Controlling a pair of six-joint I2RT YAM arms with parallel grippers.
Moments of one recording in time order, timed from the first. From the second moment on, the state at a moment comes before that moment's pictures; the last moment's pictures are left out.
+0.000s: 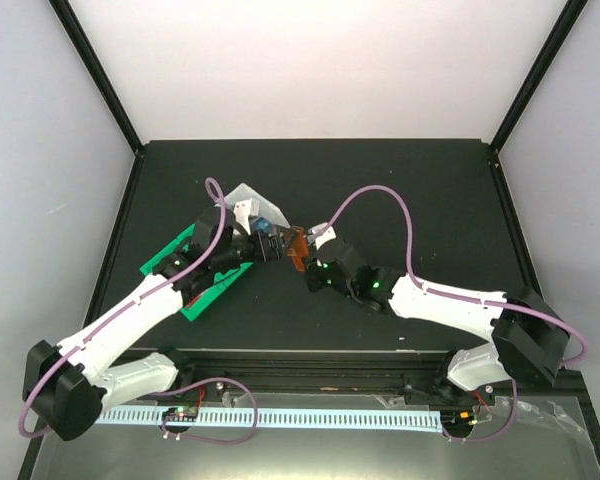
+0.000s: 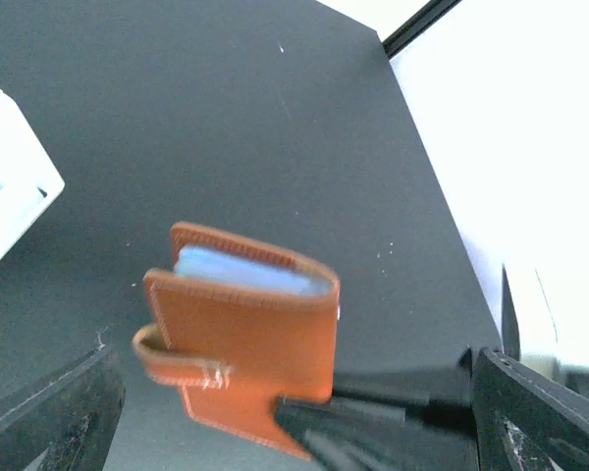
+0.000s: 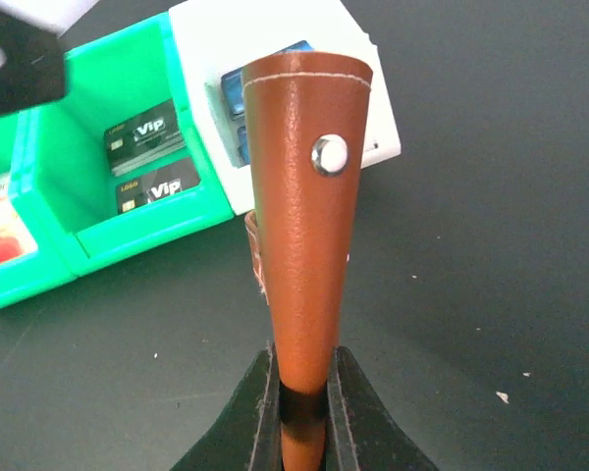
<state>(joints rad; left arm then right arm) -0.58 1.05 0.78 -0.21 0.23 -0.70 0.97 1.40 0.81 -0.01 0.20 0.44</state>
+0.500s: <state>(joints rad) -0.58 1.15 0.82 -0.27 0.28 -0.79 1.14 1.43 0.92 -0.07 0.46 0.23</state>
